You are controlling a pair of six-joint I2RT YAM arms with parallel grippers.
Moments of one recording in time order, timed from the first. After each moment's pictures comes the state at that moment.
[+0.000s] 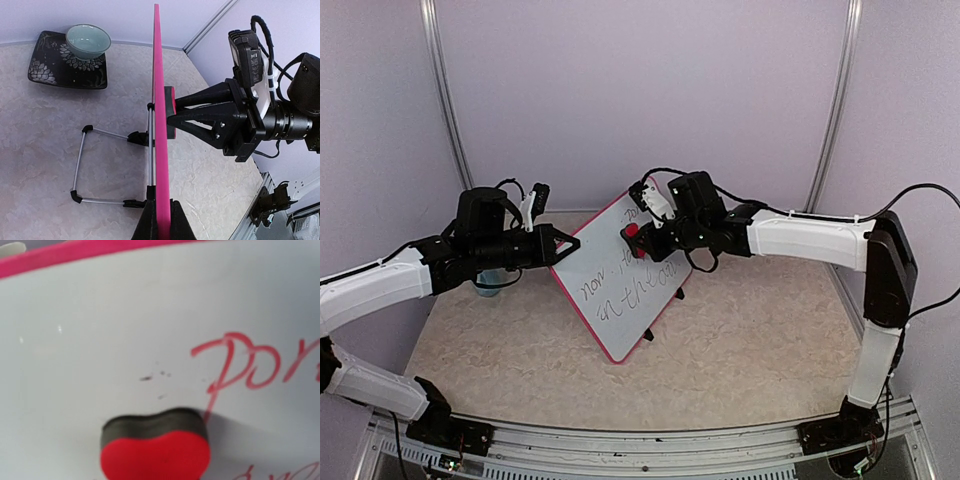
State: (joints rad) left arm -0.63 1.22 0.92 -0.08 0.25 -0.54; right arm 0.82 1.88 1.51 -0.15 -0.08 0.02
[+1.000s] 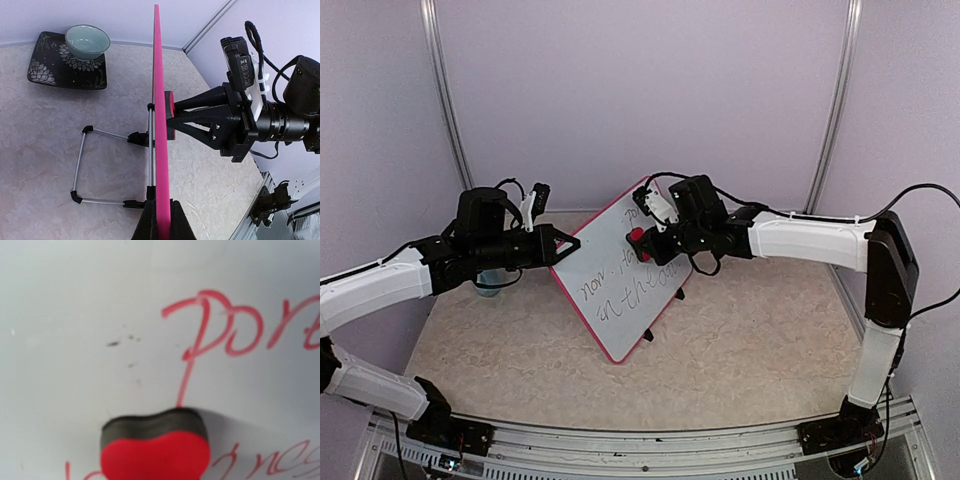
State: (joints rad) left arm -0.63 1.22 0.92 -0.08 0.25 -0.54; right arm 0.82 1.87 1.49 -0.17 -0.04 0.02
